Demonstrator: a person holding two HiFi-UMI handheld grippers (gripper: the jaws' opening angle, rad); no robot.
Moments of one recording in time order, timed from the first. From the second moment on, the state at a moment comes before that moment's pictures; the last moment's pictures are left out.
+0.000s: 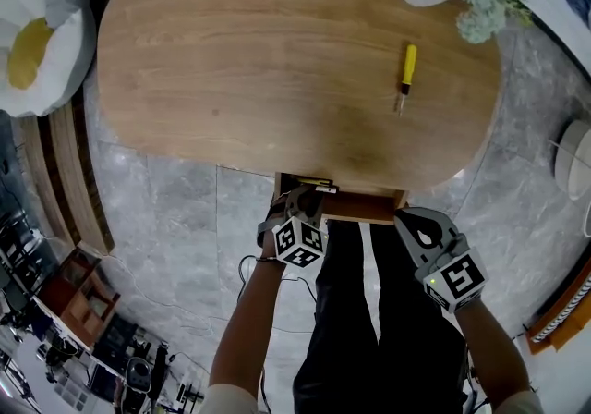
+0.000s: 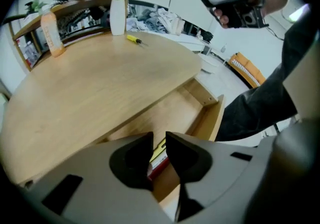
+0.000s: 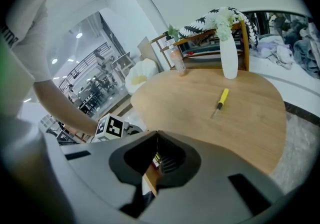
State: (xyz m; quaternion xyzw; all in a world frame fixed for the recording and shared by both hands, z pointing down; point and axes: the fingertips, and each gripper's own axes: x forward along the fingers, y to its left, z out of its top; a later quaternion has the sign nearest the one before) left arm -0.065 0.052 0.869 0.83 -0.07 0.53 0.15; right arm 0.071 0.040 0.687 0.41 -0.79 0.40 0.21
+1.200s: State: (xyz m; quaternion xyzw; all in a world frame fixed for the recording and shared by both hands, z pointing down) left arm -0.042 -0.011 0.727 0.83 -0.33 0.35 0.29; right arm 0.103 -0.016 0.667 0.39 -0.81 0.36 0.25
